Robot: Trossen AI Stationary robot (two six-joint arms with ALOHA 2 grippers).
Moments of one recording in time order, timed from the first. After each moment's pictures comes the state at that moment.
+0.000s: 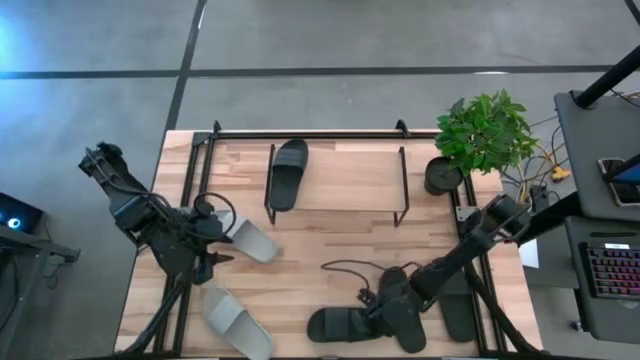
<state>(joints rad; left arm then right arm) -0.77 0.95 1.12 -1.12 -0.45 -0.90 0.69 1.88 0.97 0.45 0.08 1.98</state>
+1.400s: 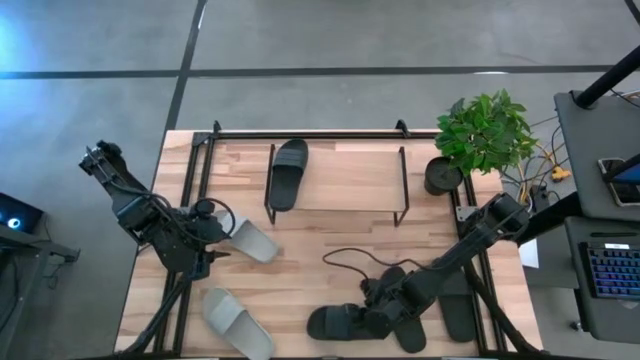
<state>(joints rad) -0.77 0.90 1.02 -1.14 -0.45 -0.78 0.67 1.87 1.25 -0.28 0.14 2.07</state>
